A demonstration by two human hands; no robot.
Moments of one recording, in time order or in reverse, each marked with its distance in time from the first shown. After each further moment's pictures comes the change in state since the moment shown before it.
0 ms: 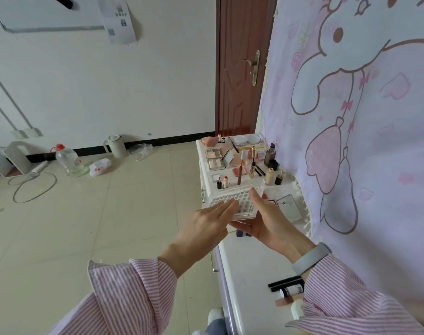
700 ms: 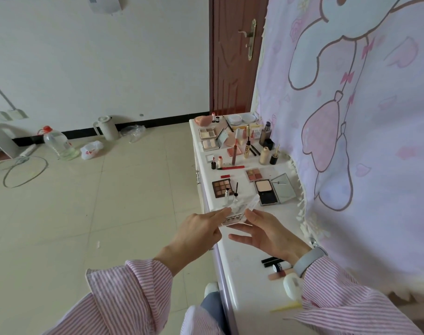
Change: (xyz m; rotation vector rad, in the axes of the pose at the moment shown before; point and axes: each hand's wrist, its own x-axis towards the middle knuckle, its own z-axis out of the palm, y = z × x) left_hand -0.042 0.012 0.033 -0.189 -0.195 -0.188; right_hand -0.014 0.058 -0.047 0.046 -0.088 0.149
